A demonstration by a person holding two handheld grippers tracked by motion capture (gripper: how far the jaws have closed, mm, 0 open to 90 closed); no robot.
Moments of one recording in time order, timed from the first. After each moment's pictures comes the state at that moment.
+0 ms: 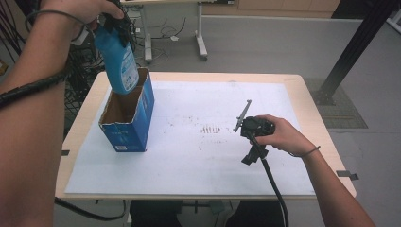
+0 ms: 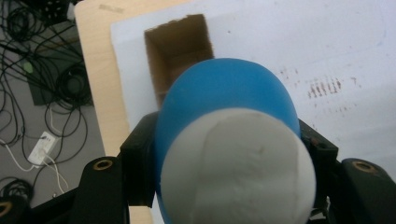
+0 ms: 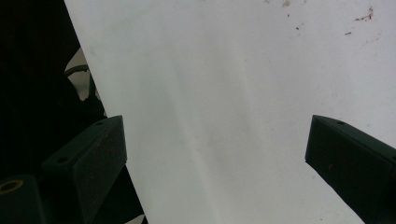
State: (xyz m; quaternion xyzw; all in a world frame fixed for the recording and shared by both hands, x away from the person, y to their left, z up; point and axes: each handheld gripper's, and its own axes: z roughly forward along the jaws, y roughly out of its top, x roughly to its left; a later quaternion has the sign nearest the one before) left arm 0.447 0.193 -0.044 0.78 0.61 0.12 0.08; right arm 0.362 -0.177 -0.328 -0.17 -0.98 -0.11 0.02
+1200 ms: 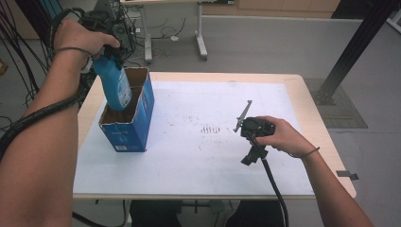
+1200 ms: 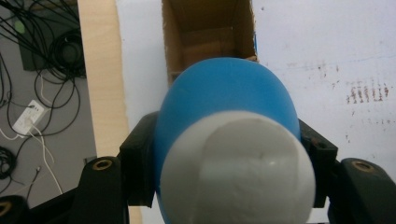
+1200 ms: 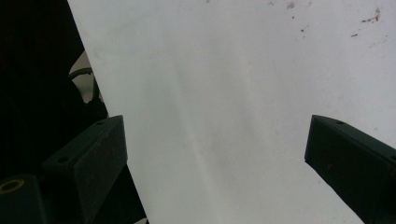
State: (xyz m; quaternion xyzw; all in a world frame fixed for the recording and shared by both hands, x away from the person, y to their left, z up) left arm 0.462 0.220 -0.123 0.74 0.66 0.10 0.06; right arm 0.362 -0.178 -0.331 -0.17 -0.98 -0.11 0.02
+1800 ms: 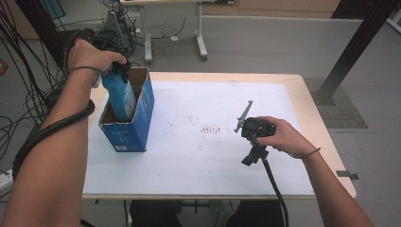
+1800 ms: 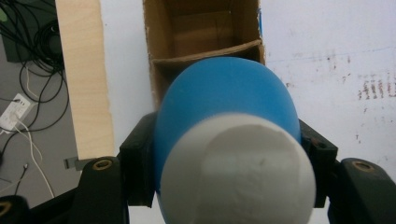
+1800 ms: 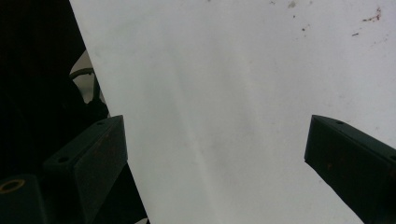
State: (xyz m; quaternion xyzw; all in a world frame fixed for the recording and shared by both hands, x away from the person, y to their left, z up) left arm 0.464 0.218 -0.166 0.74 0.66 0.09 0.06; right arm 0.361 -0.179 -0.330 -0.17 -0.98 -0.12 0.02
